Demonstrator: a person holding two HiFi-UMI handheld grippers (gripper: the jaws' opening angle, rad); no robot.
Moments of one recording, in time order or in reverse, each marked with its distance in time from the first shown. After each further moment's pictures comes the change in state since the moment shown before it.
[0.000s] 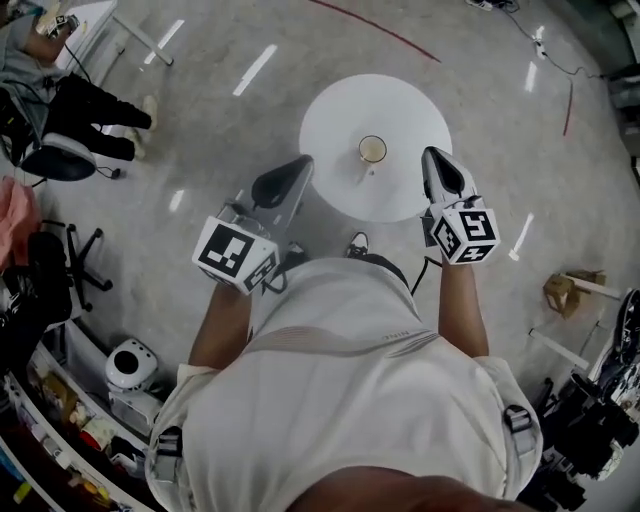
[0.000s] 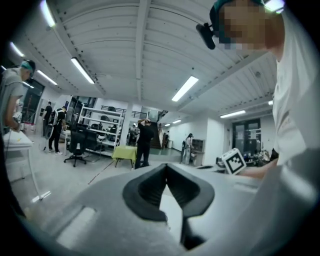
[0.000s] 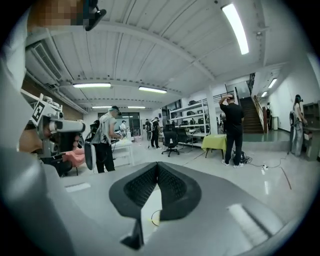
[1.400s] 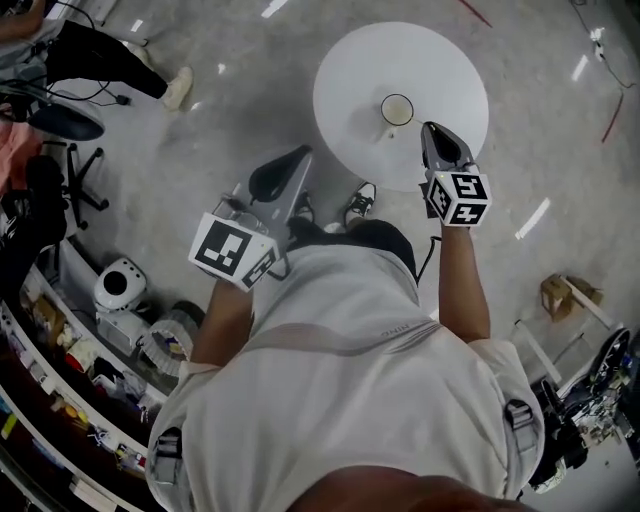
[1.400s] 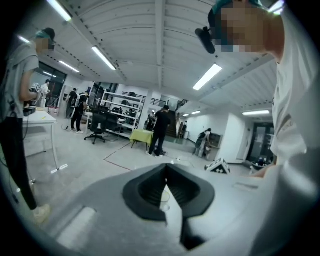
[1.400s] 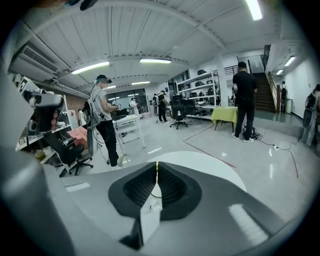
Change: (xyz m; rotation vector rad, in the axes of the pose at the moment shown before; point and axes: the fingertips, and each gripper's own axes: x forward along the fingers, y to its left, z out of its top) left arm 0.020 0.007 -0.083 -0.158 0.133 0.193; right arm 0.081 -0.040 -0.143 0.036 0.296 0.125
